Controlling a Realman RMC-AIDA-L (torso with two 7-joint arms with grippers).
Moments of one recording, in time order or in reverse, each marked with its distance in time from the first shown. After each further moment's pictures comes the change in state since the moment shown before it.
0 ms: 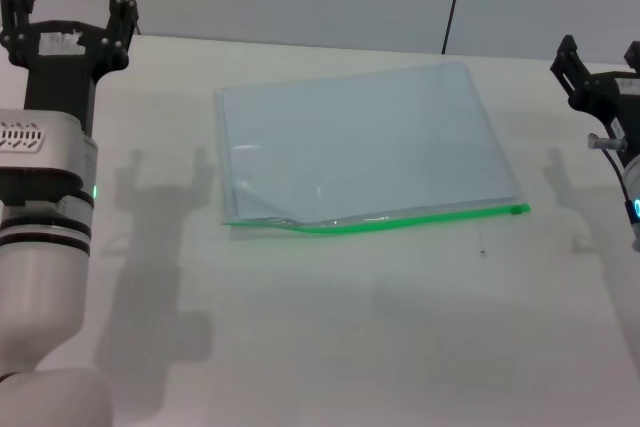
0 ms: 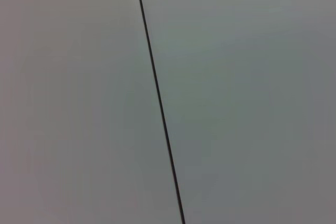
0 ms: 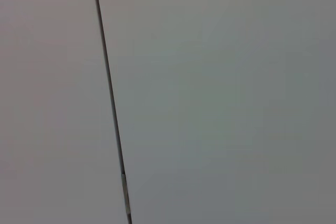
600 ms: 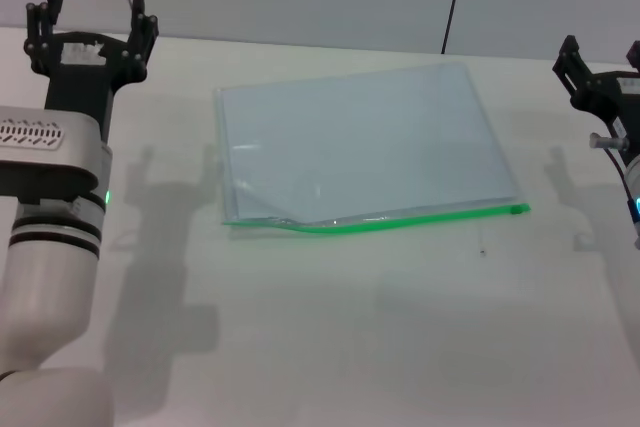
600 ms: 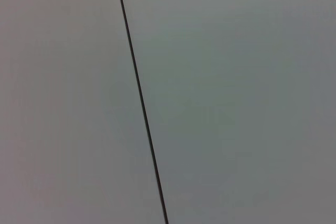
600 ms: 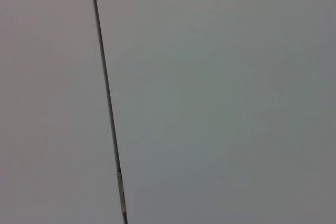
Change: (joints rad) left arm -0.007 -0.002 0.003 -0.013 0.008 0.070 0.001; right arm 0.011 -0.002 0.000 0.018 0.003 0.000 0.001
